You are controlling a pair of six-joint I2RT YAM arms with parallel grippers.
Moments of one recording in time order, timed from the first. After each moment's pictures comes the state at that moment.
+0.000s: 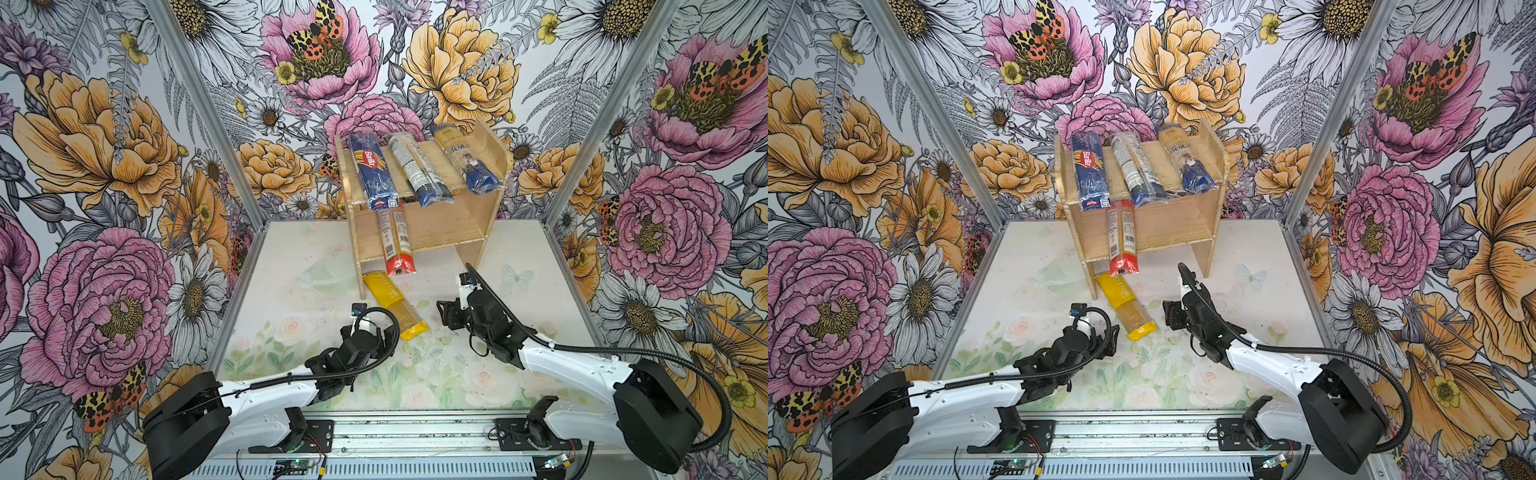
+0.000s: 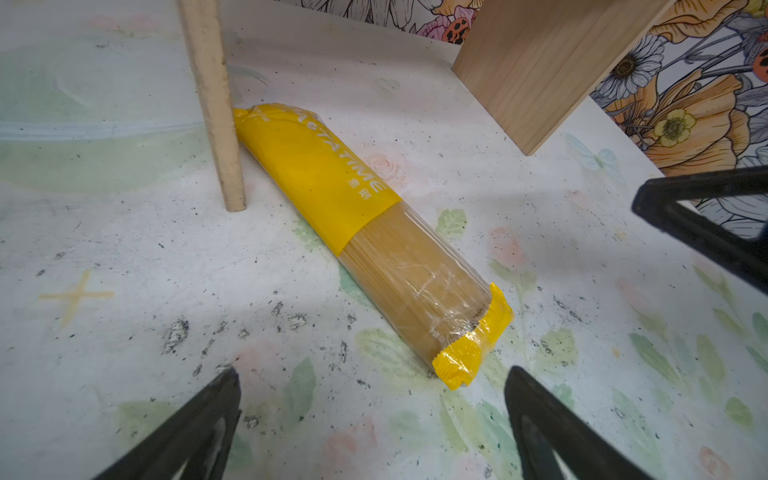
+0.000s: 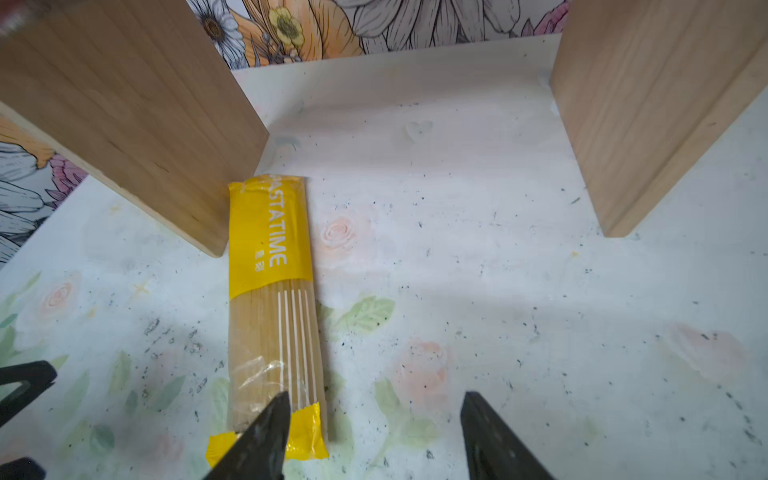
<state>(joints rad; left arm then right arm) -0.97 1.16 0.36 0.24 -0.51 -0.63 0.63 1.28 0.56 0.11 0.12 0.38</state>
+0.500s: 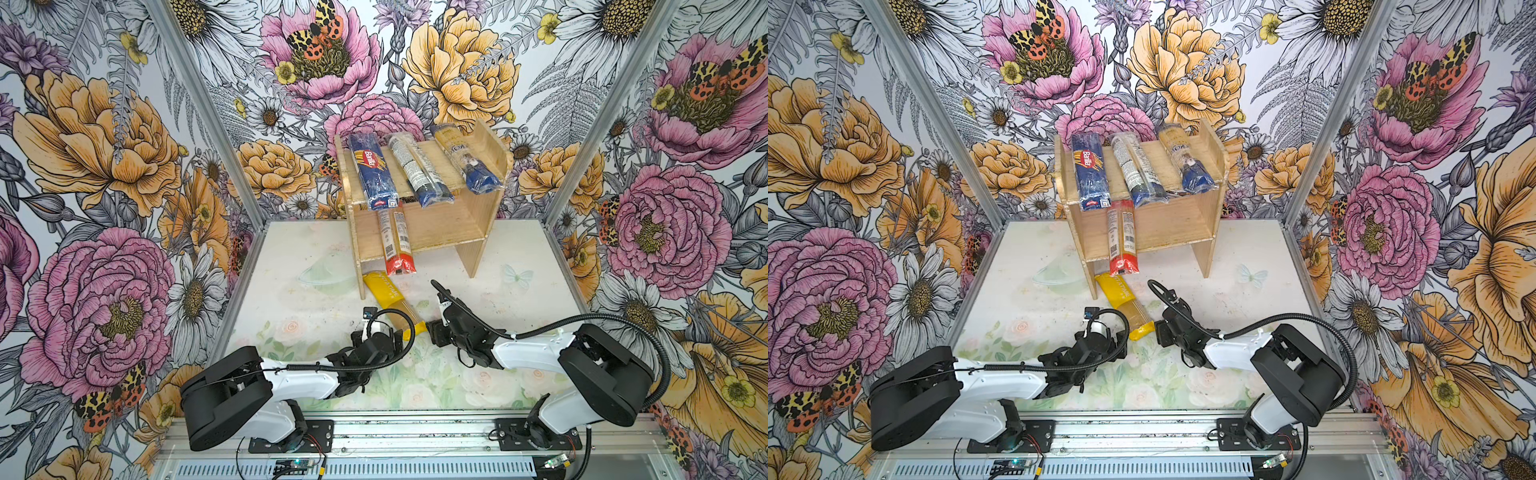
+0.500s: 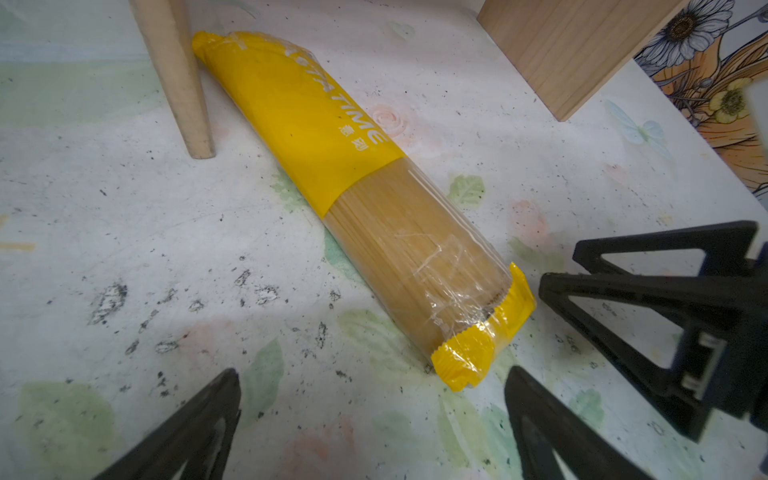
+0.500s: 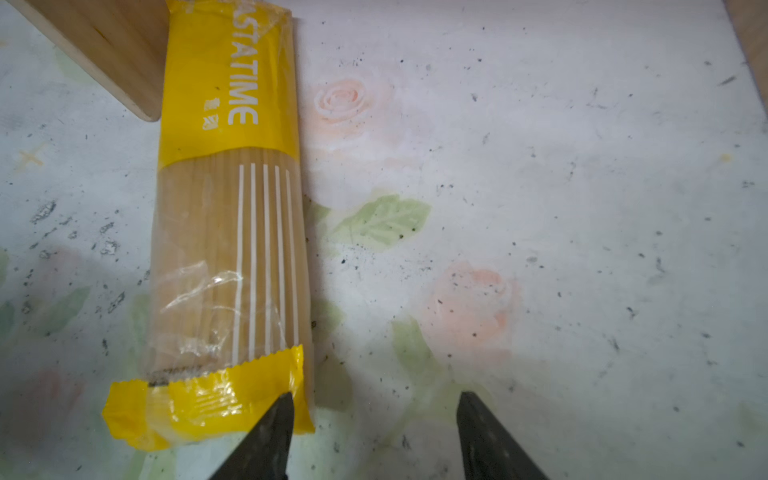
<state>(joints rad) -1.02 1.36 0.39 0.31 -0.54 -0.73 0.73 1.53 0.54 0.22 0.15 0.35</state>
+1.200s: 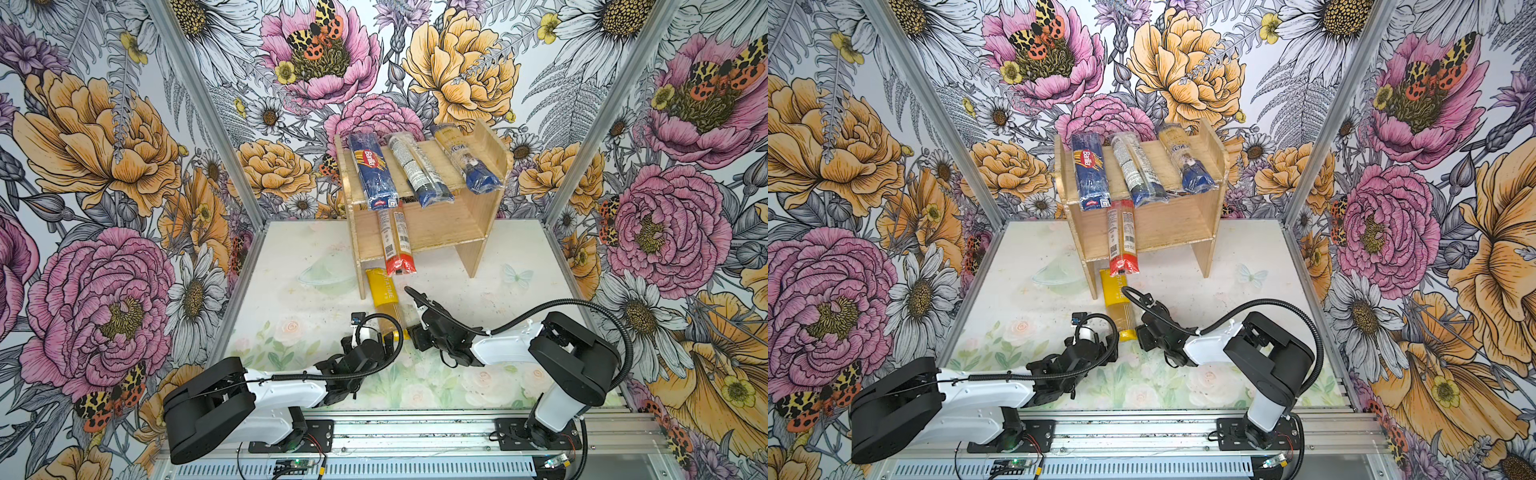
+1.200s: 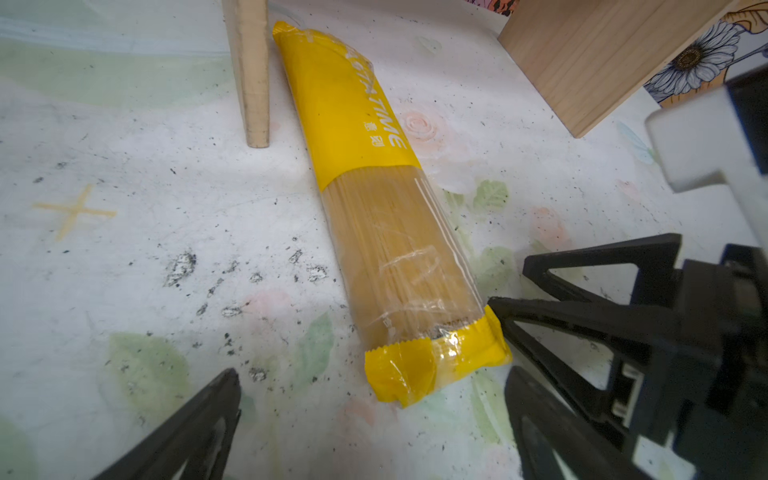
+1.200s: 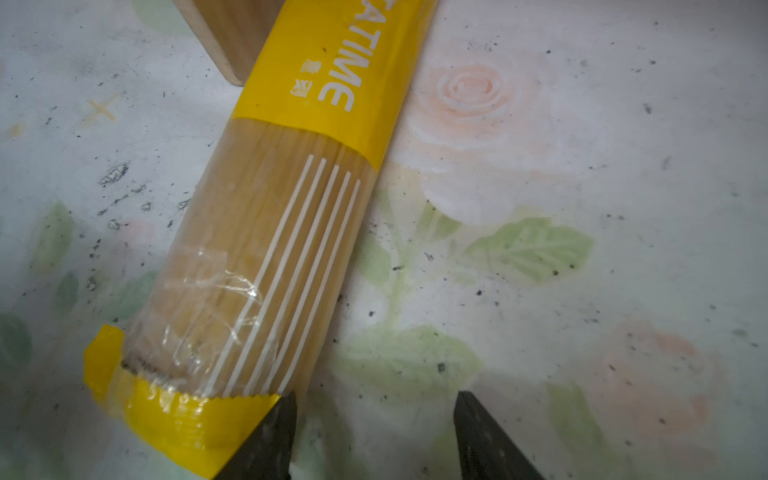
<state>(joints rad) -1.02 1.22 0.28 0.29 -0.59 -0.77 0.86 1.68 0.66 0.25 0.12 0.32</state>
